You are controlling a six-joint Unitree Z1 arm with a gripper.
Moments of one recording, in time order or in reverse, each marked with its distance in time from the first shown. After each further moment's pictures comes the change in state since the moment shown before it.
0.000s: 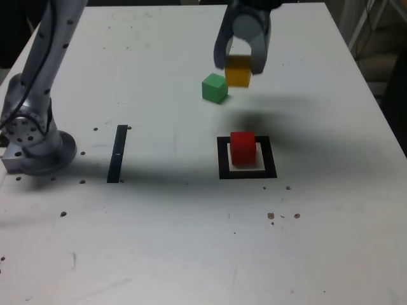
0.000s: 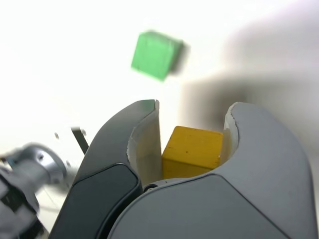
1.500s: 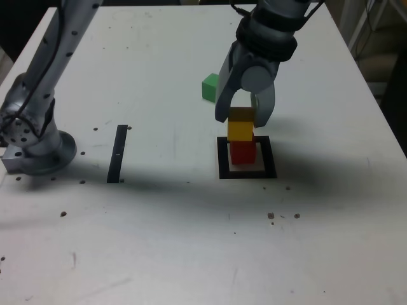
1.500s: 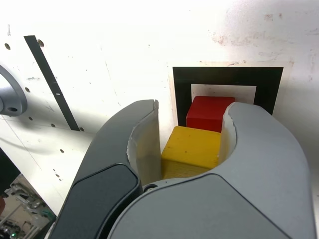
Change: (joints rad) arm -0.132 0.077 0.057 0.000 -0.181 -0.250
